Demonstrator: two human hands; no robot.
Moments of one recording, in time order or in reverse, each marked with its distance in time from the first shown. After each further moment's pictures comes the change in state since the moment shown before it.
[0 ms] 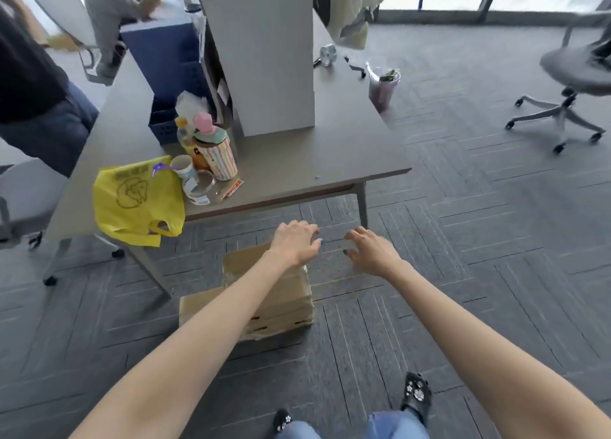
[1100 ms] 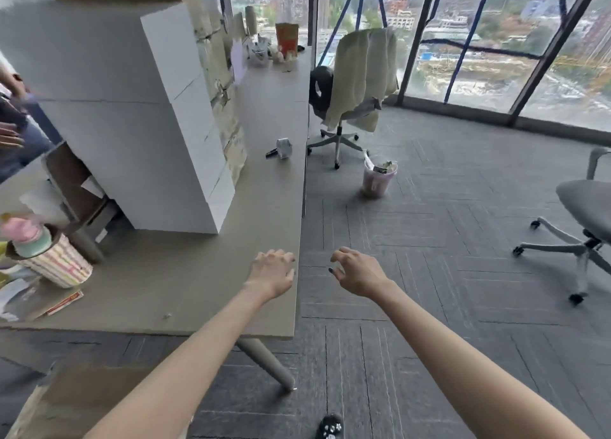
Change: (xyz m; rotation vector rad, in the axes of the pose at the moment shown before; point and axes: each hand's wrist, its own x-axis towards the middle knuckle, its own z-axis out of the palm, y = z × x) left_hand 0.468 0.222 -0.120 -0.045 0.123 -0.281; right_hand 0.324 0.397 -0.286 -0.151 0.046 -0.286
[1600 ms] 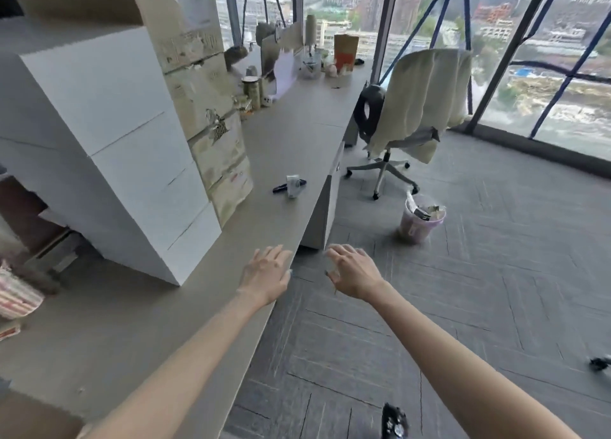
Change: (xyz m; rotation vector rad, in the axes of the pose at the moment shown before) left_hand 0.244 0.037 -0.068 -0.092 0.133 -0.241; right_hand 0.265 0.157 -0.090 -0.129 0.014 -0.354
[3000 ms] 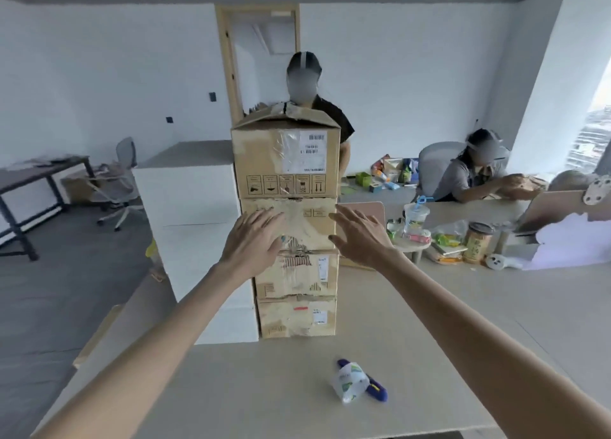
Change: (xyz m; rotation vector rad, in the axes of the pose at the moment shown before) left_hand 0.291 -0.005 -0.251 0.341 0.635 -1.030; right_hand 0.516 0.070 -0.282 0.077 0.251 -1.185
